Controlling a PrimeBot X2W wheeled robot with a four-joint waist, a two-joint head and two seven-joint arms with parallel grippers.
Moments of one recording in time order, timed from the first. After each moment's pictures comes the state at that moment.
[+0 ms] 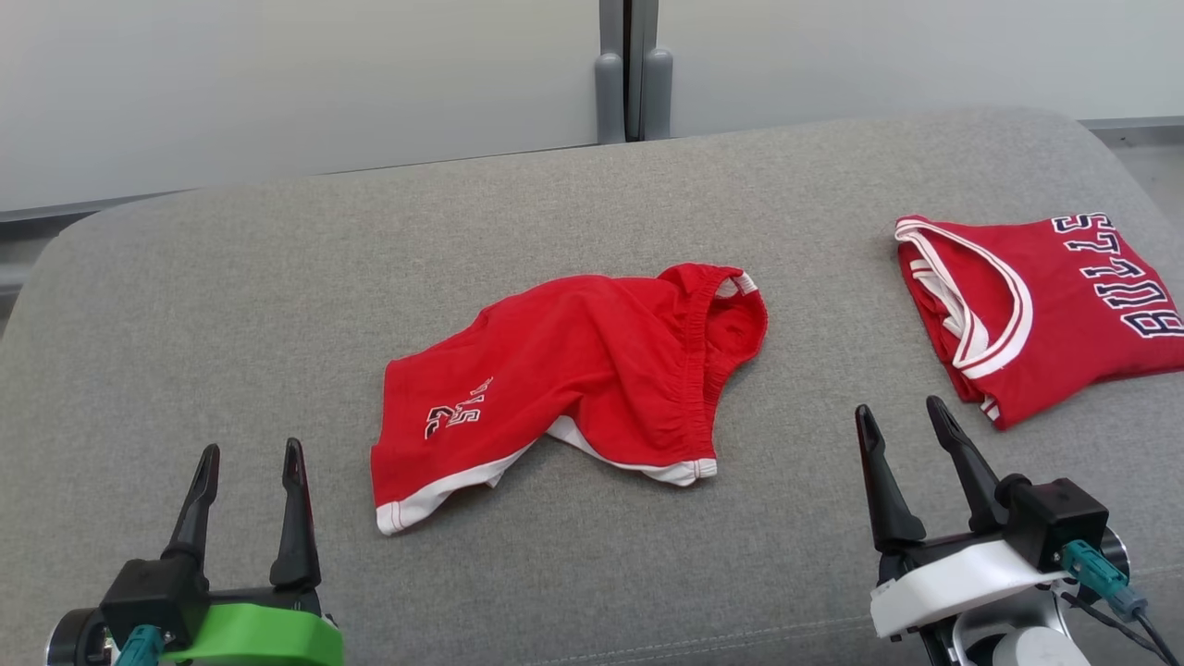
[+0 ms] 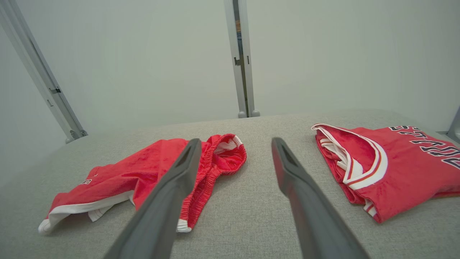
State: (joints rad) left arm 0.04 0.30 -0.23 0.03 -0.41 0.16 -0.26; right arm 0.03 -0.05 0.08 0.00 0.19 0.13 -0.18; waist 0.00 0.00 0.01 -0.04
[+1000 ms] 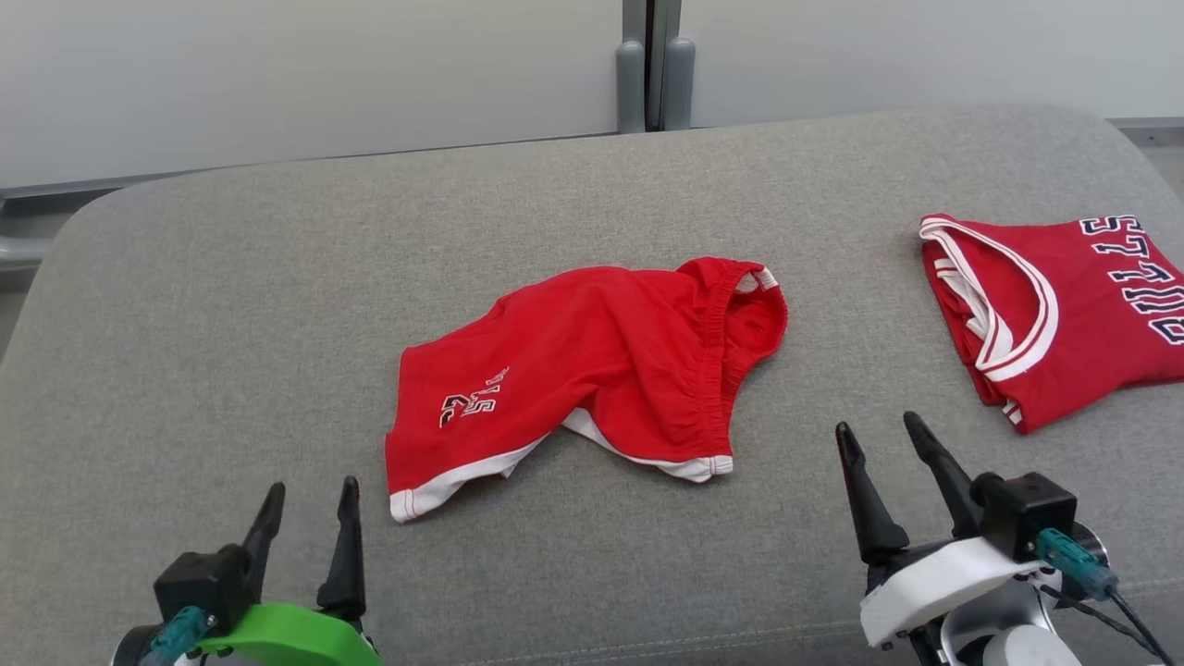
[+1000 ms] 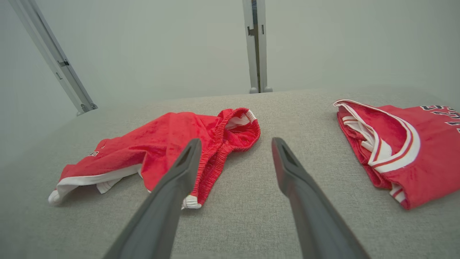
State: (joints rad) left arm 0.04 0.29 -0.27 0.06 -0.48 0.13 -0.16; right arm 0.03 -0.07 0.10 0.02 0.21 0.13 -0.13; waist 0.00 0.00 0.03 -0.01
